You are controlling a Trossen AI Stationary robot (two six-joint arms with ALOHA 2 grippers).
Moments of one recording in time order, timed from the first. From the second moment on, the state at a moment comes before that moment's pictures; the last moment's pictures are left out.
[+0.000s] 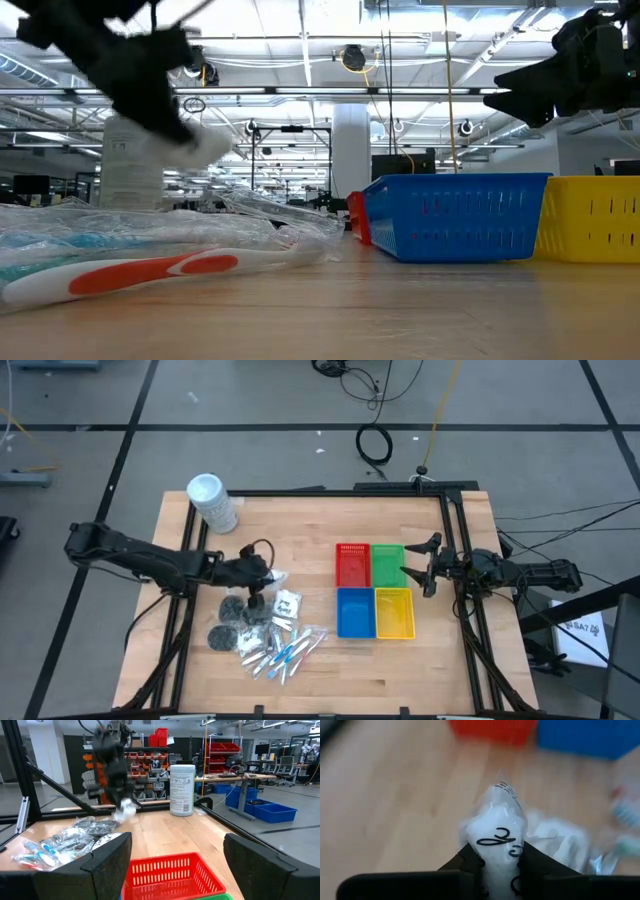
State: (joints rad) left arm -0.12 1.05 0.54 -0.21 -0.27 -0.20; right arm 0.03 0.04 0.02 0.10 0.23 0.02
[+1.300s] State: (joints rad) left arm 0.18 1.58 0.77 0.80 0.03 0.45; right arm 0.03 0.36 0.02 0.57 0.42 0.11
